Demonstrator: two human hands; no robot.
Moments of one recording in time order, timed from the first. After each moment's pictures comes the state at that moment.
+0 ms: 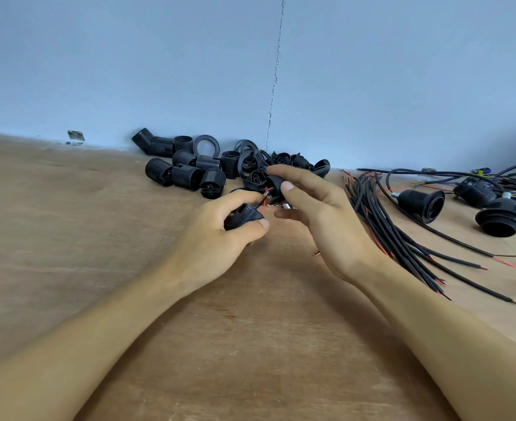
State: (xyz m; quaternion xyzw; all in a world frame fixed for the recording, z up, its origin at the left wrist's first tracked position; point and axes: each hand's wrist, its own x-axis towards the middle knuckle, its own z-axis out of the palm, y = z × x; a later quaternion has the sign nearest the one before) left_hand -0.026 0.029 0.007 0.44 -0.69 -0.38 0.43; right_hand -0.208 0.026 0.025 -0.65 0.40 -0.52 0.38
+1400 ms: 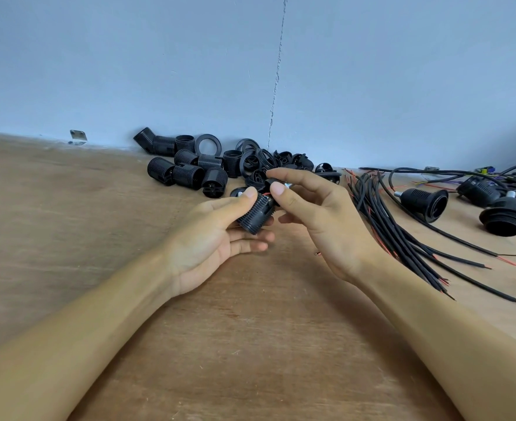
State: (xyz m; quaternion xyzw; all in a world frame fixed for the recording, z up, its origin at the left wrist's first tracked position) left_hand -0.024 0.020 0.012 0.35 -0.47 -0.67 0.45; right_hand -0.208 0.029 0.026 -0.64 0.40 -0.52 0.41
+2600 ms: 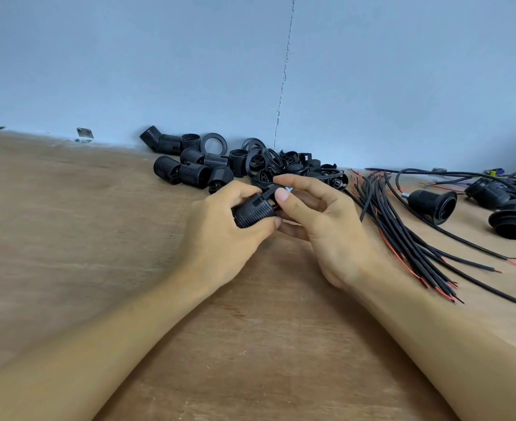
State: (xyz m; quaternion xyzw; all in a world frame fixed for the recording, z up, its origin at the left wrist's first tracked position) left_hand -0.033 0.032 0.004 0.49 -0.67 -0.23 0.52; right_hand -0.195 0.030 0.015 -0.54 0.37 -0.58 0.49
